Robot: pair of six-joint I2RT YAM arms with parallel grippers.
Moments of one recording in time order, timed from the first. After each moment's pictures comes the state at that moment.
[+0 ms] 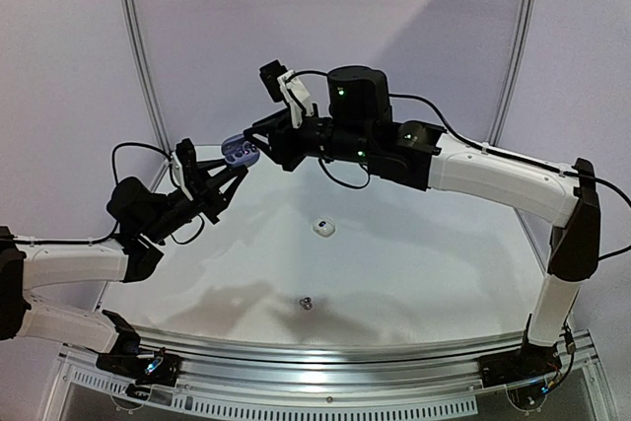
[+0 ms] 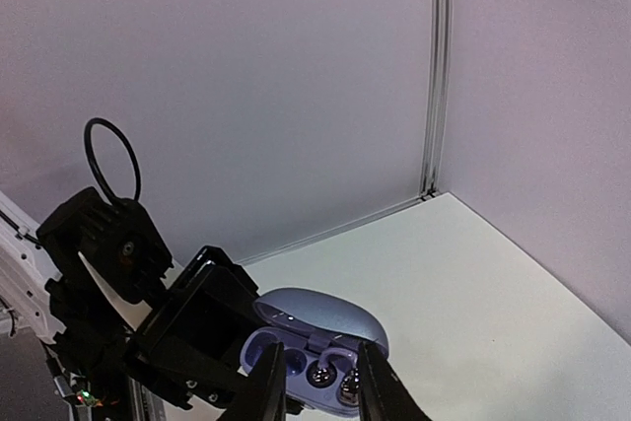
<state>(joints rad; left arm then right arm) -0.55 1.18 0.43 1.06 0.37 0.03 1.05 1.86 1.80 -0.05 -0.10 0.09</state>
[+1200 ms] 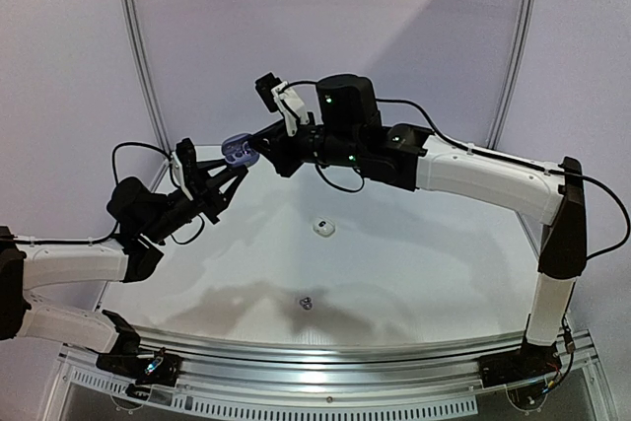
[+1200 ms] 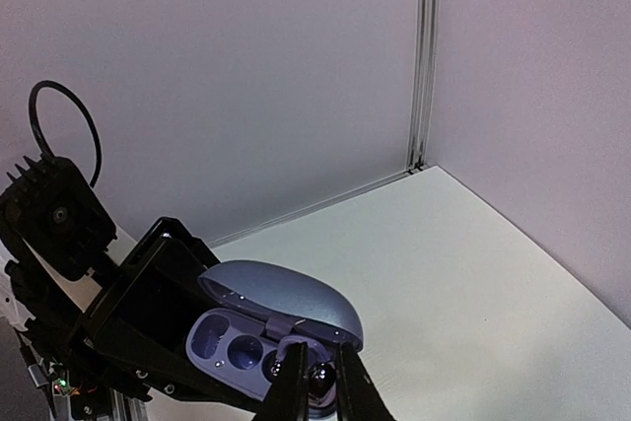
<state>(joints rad) -0.54 1.18 0.43 1.06 0.37 0.02 1.04 1.92 1.83 -0.10 -0.07 0.07</state>
